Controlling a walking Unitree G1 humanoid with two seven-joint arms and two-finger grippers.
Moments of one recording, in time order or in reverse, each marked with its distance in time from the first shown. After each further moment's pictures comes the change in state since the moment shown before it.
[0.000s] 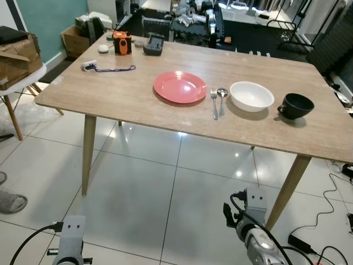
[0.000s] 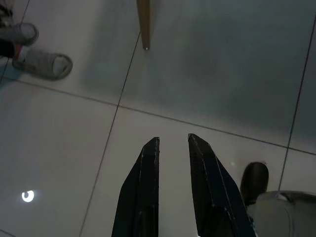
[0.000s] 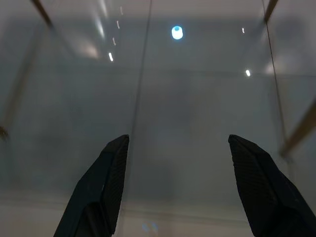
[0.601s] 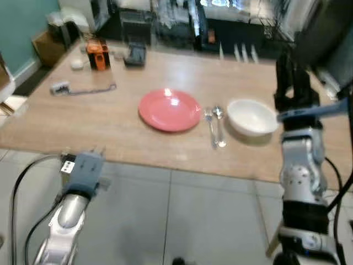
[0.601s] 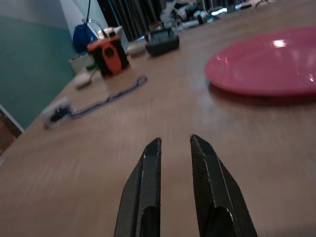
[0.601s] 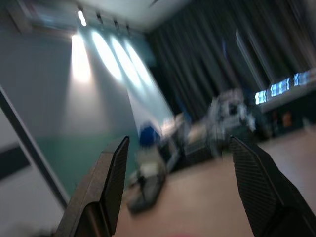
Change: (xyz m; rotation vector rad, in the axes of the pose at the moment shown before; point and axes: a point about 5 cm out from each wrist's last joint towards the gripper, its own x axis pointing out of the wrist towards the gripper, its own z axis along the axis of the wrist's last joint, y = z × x) left arm -0.064 -0.020 0.207 0.124 -0.897 -0.165; right arm -0.042 0.030 0.259 0.466 -0.910 0.412
